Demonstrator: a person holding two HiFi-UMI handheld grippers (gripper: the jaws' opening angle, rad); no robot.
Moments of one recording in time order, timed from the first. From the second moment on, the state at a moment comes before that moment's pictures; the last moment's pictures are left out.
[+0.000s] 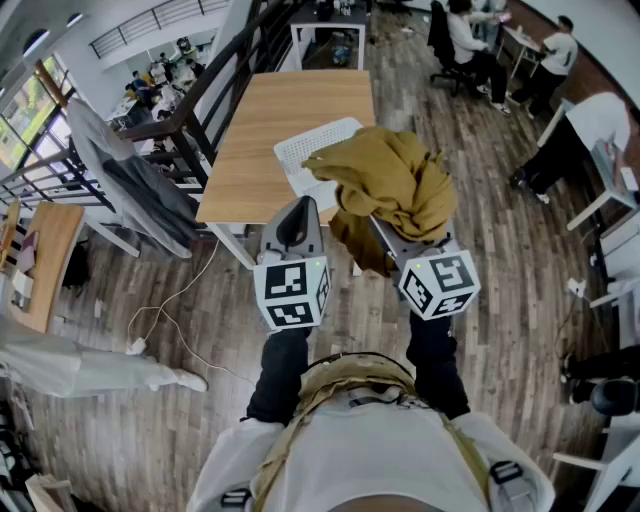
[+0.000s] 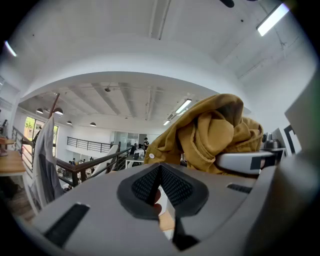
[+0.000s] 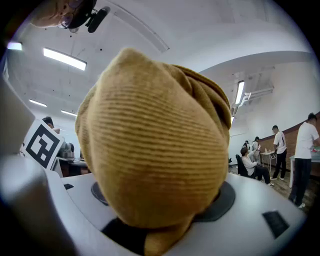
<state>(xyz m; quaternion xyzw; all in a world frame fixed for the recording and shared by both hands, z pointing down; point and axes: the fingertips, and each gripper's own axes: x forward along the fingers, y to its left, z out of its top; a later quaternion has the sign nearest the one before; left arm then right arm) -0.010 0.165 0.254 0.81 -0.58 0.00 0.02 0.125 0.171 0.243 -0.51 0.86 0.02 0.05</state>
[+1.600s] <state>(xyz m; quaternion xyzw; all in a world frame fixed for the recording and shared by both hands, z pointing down) -0.041 0.195 0.322 0.82 -0.57 0.04 0.08 0.111 0.196 0.295 -0.55 0.83 -0.04 0.03</state>
